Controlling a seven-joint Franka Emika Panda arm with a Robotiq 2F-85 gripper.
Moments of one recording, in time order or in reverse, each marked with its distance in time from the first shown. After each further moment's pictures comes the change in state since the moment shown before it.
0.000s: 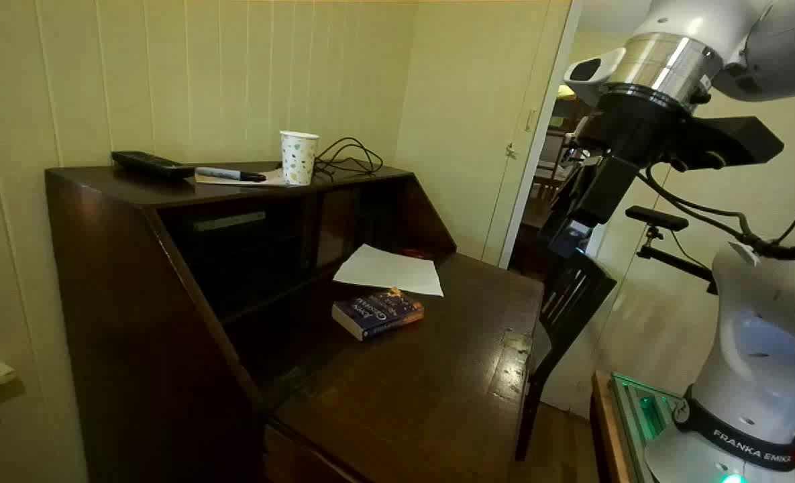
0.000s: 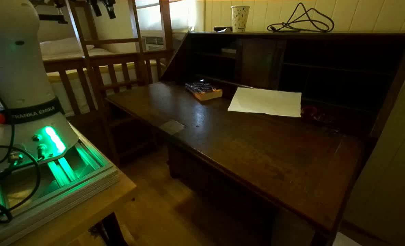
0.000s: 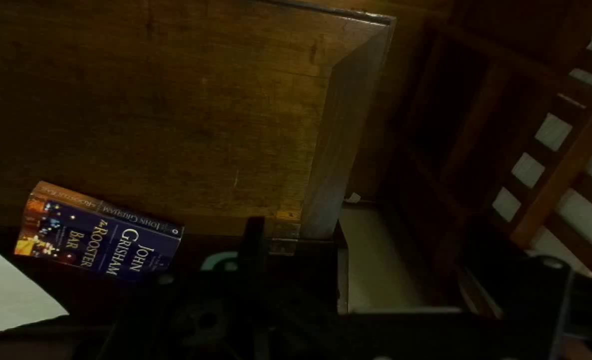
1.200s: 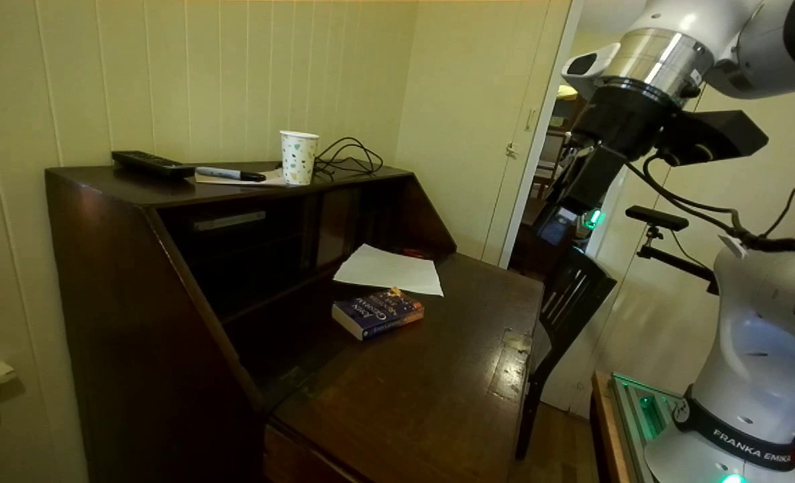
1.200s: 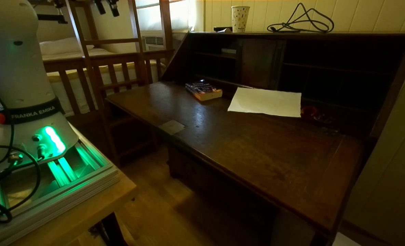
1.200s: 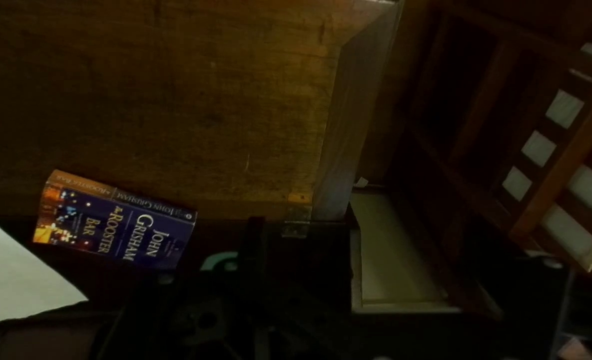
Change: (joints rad) arm -0.033 -0.001 -0.011 0.007 -0.010 0.023 0.001
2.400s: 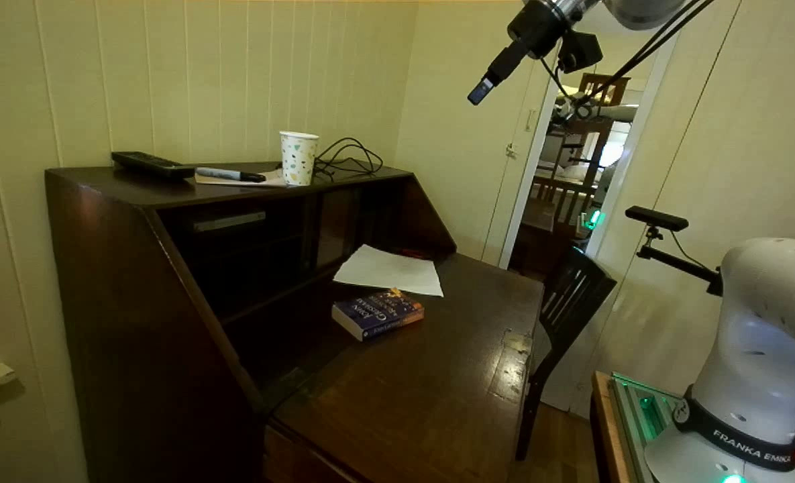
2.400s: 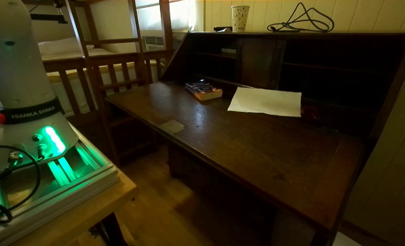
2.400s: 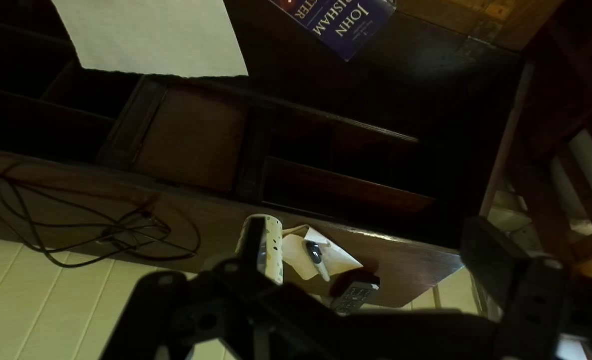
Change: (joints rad) arm -0.118 0.326 -0.411 0.474 -0.194 0.093 -0.591
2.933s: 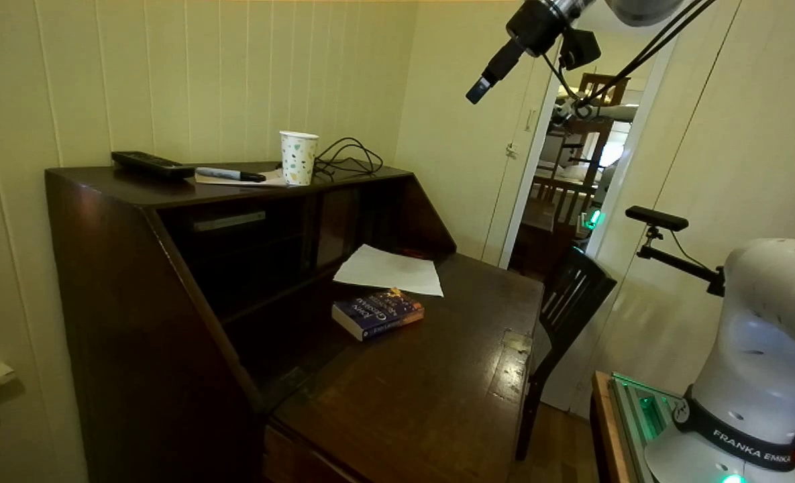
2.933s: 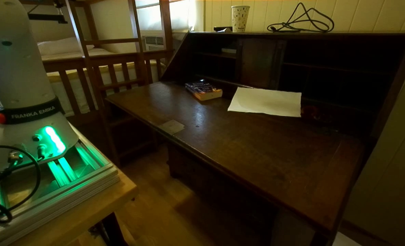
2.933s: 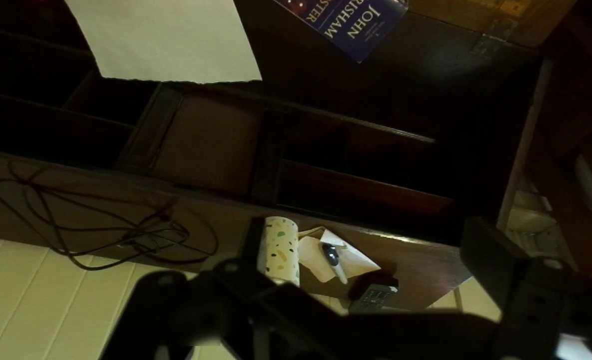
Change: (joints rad) arm -0.047 0.011 0.047 0.007 -0.027 0.008 0.060
